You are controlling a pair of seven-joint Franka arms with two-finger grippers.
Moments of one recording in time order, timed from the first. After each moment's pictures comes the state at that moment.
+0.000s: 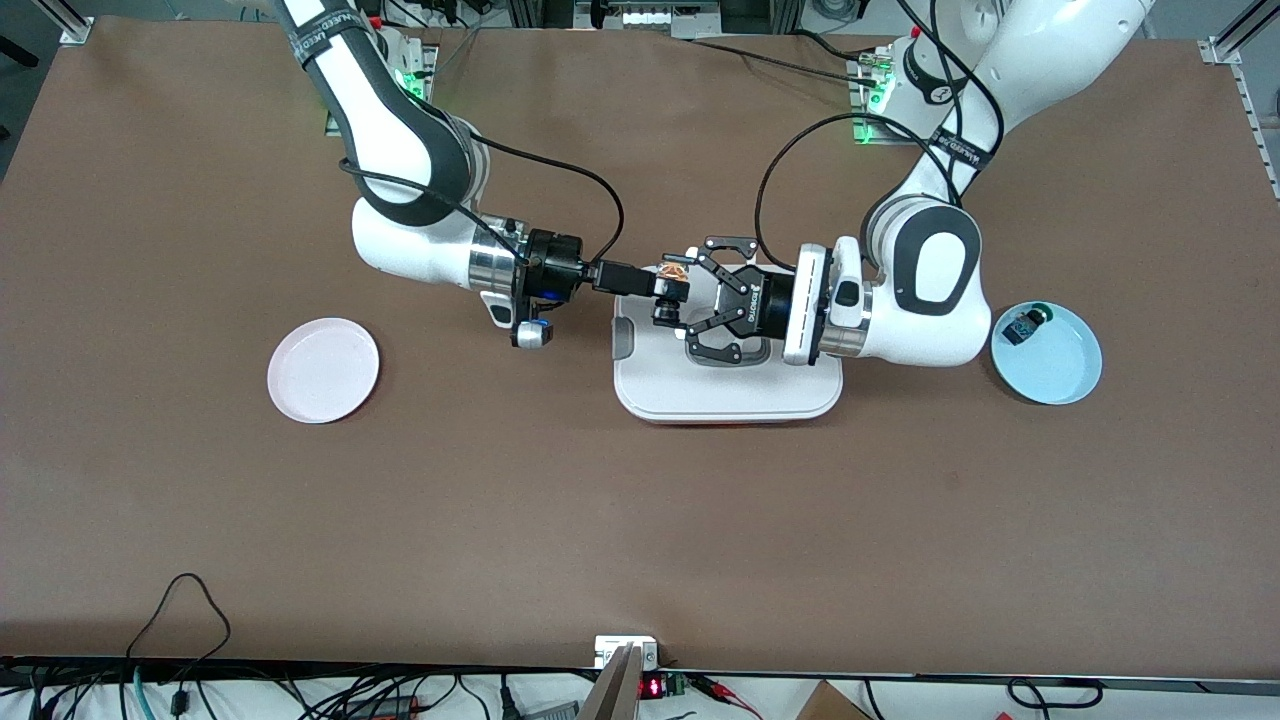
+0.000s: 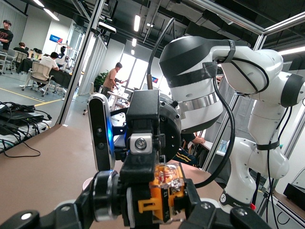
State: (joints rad) left arm -0.03 0.49 -0.41 -1.75 -1.58 1.89 1.87; right arm 0.59 0.38 0.02 -1.77 1.90 2.27 -0.25
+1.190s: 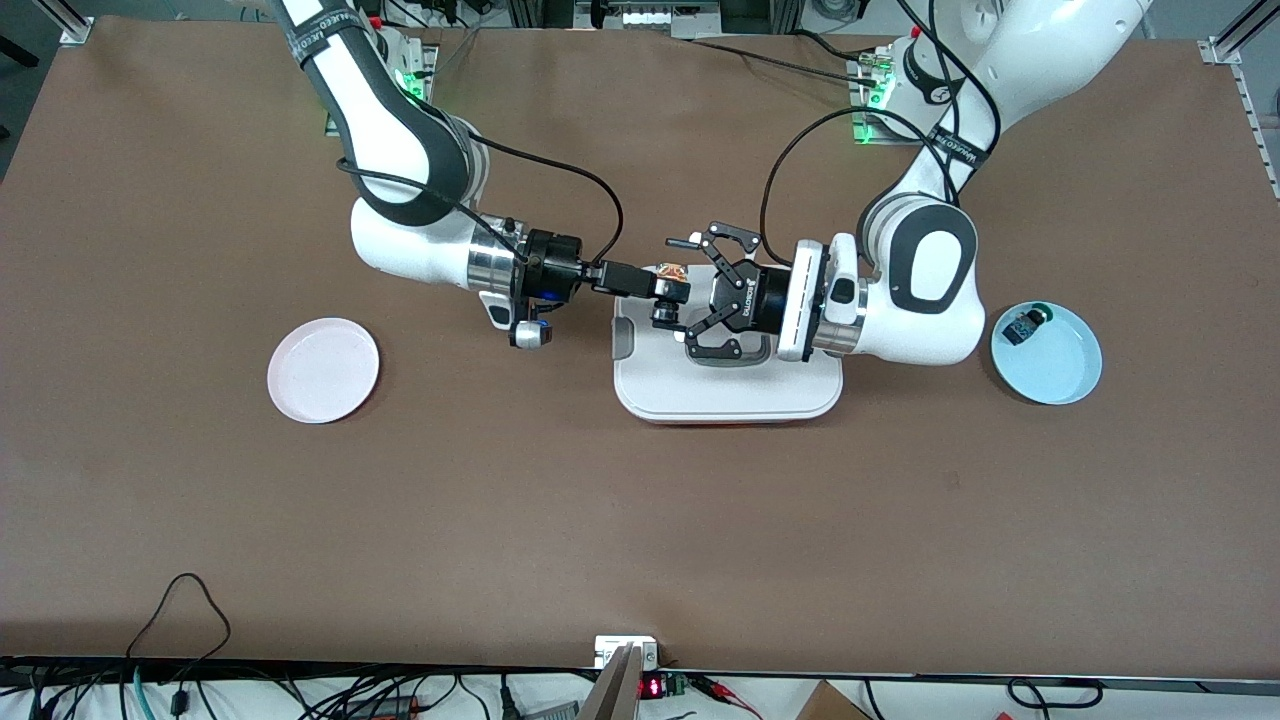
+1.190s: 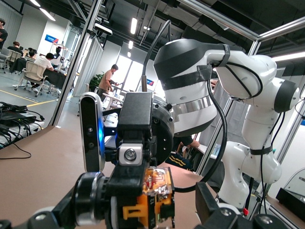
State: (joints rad) left arm -0.02 0.49 -0.42 -1.75 -1.59 1.87 1.84; right arm 0.59 0.38 0.02 -1.76 1.91 2.27 -0.28
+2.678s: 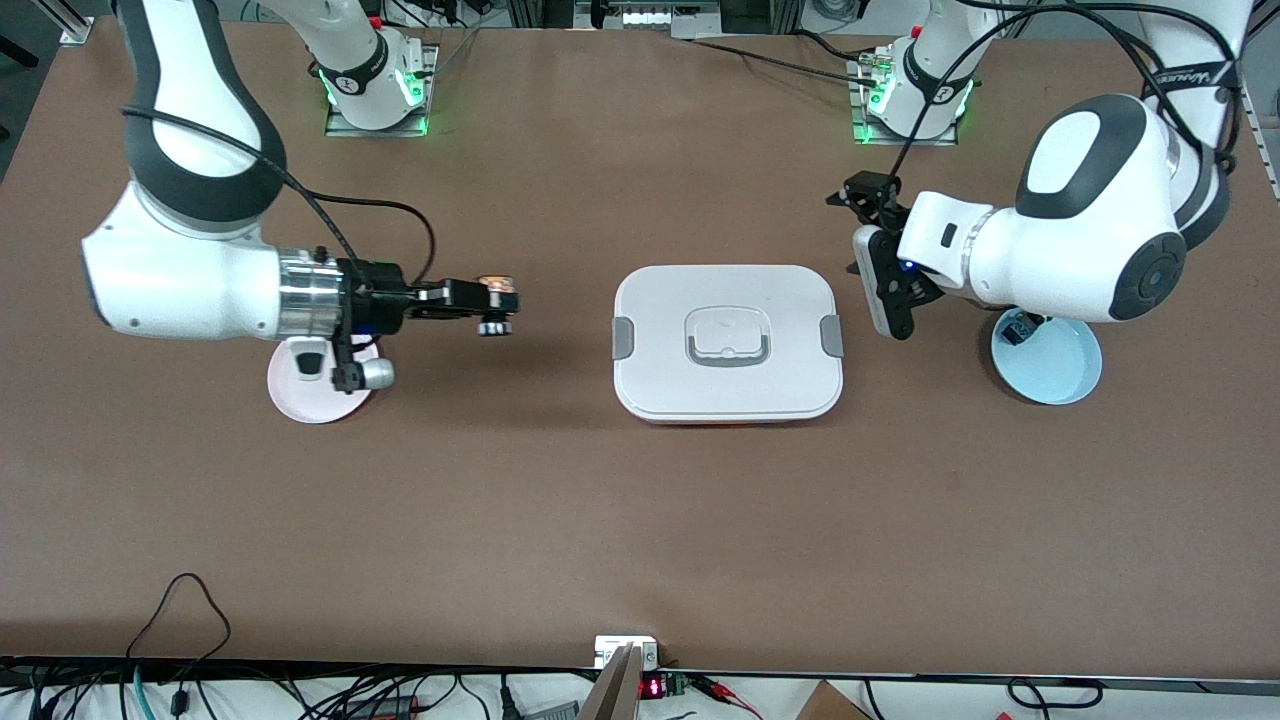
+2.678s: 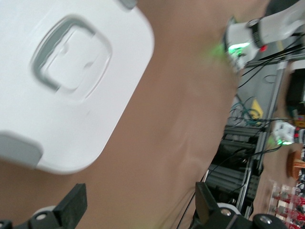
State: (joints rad) left arm 0.13 0.29 -0.42 -1.59 -0.39 1.42 0.67; right arm 0.27 0.34 -0.03 -1.57 0.91 1.76 0.05
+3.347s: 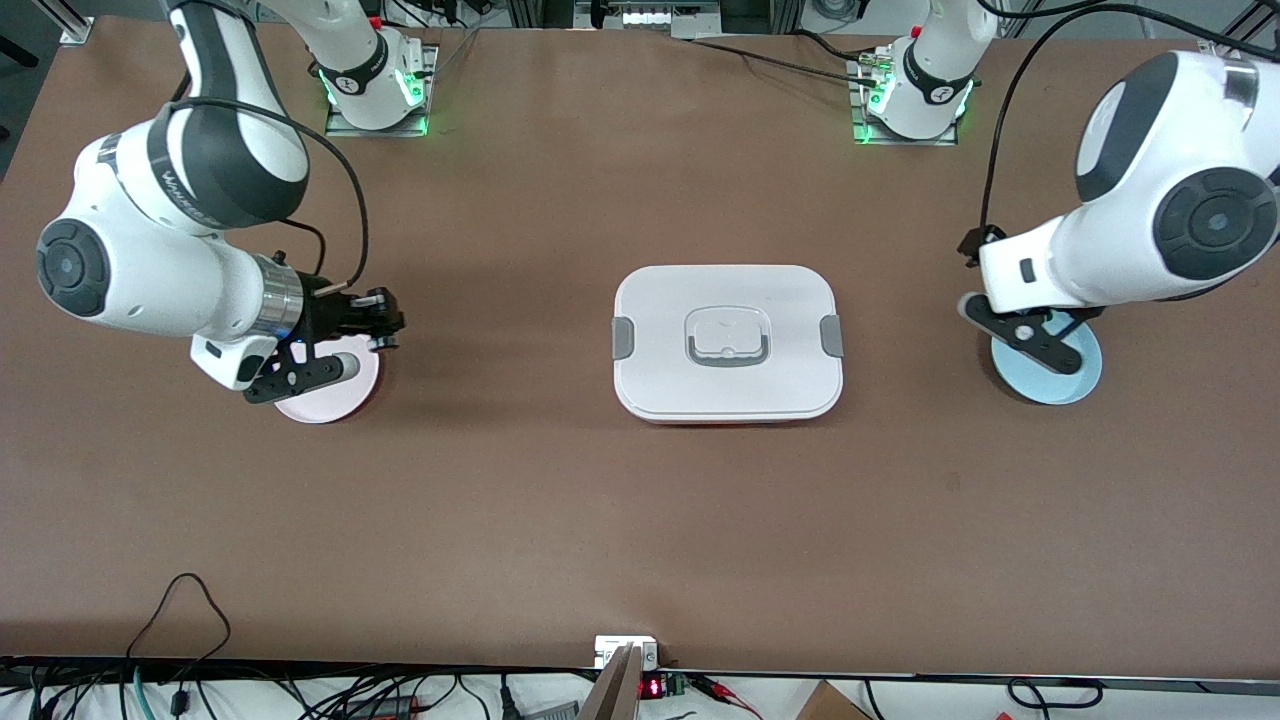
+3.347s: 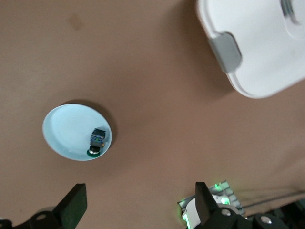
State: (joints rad) left arm 0.15 0.29 -0.40 -1.43 0.19 1.36 0.23; right arm 0.24 0.34 -0.03 -1.56 0.21 1.71 -0.10
